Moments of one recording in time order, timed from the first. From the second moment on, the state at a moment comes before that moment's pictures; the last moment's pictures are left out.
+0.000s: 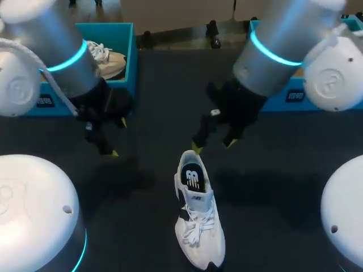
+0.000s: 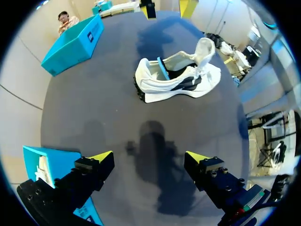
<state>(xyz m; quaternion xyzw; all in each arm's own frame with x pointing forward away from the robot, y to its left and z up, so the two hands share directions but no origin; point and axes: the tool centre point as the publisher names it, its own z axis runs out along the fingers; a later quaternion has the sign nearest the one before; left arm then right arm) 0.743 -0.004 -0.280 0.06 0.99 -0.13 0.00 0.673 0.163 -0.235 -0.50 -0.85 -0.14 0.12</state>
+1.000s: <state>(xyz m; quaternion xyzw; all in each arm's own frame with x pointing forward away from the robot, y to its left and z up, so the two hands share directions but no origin) 0.764 0.046 -0.244 0.14 0.98 -0.16 0.00 0.644 0.210 -0.261 -0.58 -0.81 -0.08 -0.01</state>
